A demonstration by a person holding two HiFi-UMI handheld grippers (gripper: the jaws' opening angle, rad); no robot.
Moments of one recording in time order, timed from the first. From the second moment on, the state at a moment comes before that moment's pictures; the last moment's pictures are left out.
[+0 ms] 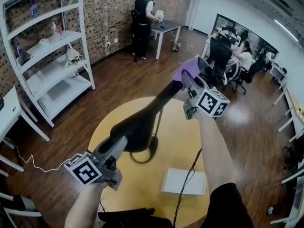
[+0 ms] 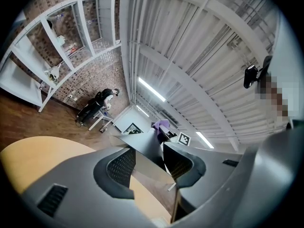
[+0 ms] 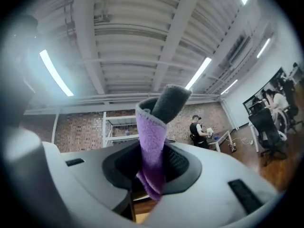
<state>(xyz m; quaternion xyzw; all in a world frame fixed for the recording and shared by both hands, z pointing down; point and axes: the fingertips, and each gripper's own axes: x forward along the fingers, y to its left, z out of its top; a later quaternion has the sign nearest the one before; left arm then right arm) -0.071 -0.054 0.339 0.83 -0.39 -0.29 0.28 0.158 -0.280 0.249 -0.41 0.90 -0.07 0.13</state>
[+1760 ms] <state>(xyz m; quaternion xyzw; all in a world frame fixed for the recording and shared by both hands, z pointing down) -0.067 -0.053 0.325 0.84 -0.38 -0.29 0.27 0.061 -0.103 0.411 -0.29 0.95 0.04 -0.10</state>
